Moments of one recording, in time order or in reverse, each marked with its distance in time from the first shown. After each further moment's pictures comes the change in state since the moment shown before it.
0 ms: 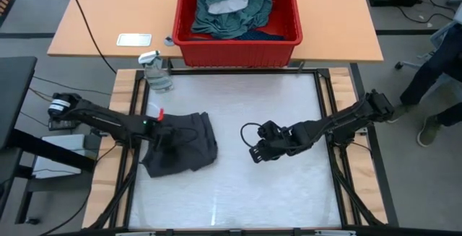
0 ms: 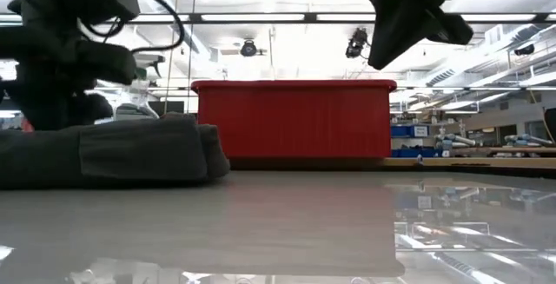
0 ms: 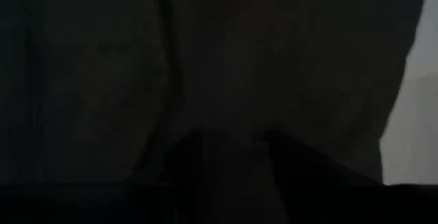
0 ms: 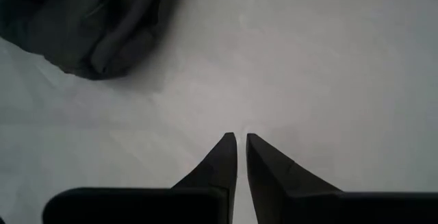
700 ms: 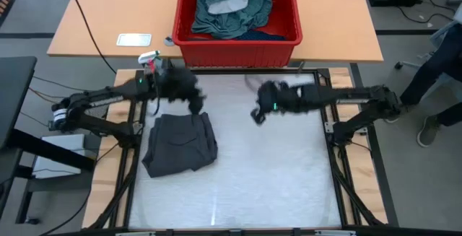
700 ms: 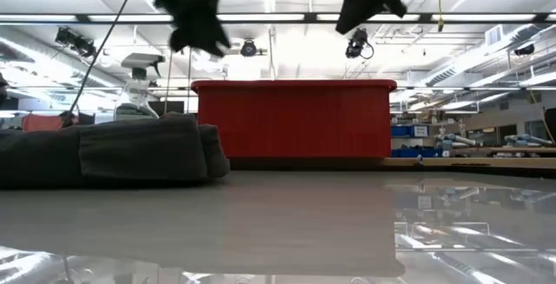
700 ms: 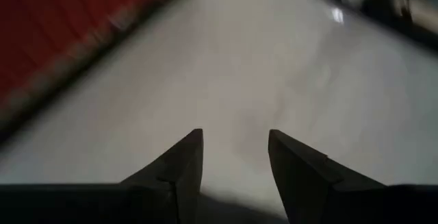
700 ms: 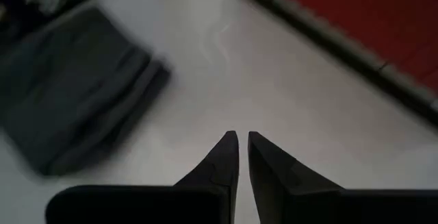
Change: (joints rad) left arm 0.557 0.146 0.578 0.127 -0.126 0.206; right arm -0.399 -0.116 0.203 -0.055 0.050 -0.699
